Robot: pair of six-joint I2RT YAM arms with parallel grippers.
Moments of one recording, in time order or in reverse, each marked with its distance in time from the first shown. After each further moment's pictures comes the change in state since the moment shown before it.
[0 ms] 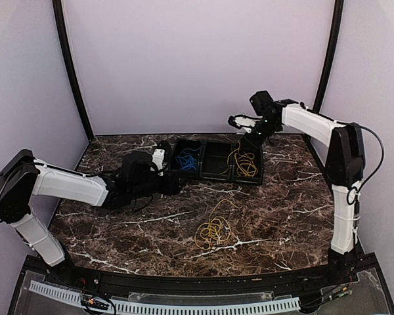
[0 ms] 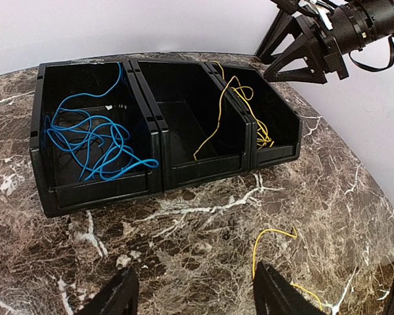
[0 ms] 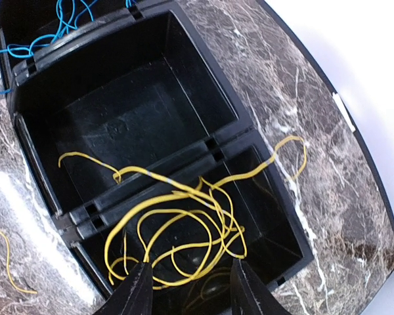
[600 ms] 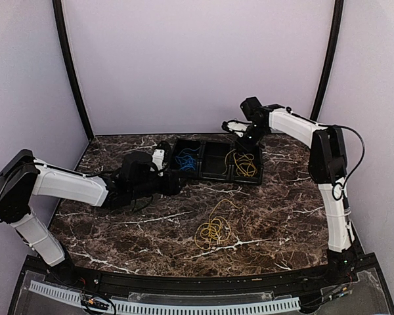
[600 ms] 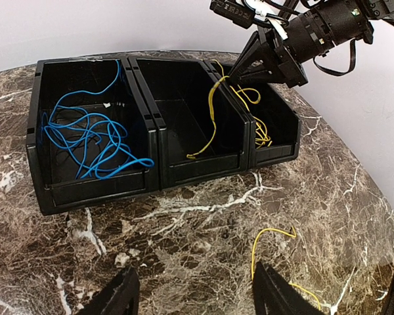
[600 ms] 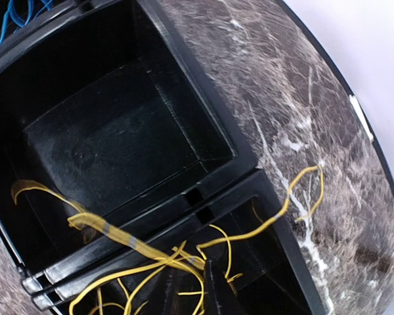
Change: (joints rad) left arm 0.000 0.000 -0.002 -0.002 0.003 -0.012; right arm 0.016 0.216 0.205 -0.024 0.035 0.025
